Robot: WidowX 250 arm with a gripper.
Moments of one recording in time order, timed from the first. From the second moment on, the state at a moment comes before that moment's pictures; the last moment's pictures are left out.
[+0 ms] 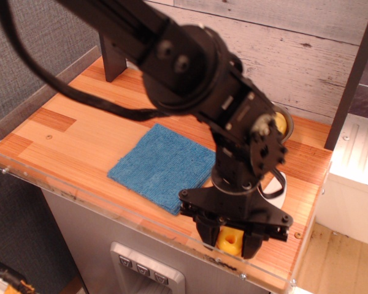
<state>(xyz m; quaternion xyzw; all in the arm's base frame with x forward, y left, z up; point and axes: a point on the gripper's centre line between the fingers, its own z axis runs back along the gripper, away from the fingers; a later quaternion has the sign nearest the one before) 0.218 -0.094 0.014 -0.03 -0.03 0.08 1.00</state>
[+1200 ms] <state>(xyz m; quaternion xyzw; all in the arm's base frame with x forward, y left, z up) 0.219 0.019 0.136 0.01 -0.09 0.01 1.00</state>
